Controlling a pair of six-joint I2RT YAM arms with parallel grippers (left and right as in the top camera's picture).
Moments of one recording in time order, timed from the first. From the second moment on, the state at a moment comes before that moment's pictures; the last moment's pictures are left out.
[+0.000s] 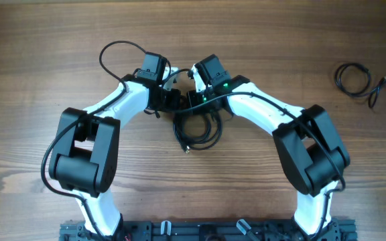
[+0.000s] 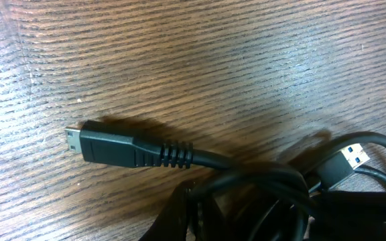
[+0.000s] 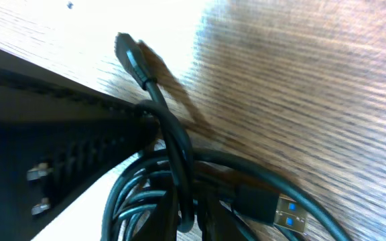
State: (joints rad) left arm -0.29 1.96 1.18 -0.47 0.25 -0.10; right arm 0.57 2.04 1.32 -0.41 -0.32 0.36
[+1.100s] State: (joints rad) left arm -0.25 1.96 1.19 -0.47 0.19 -0.18; right arm 0.42 1.95 1.31 -0.59 -1.50 -0.13
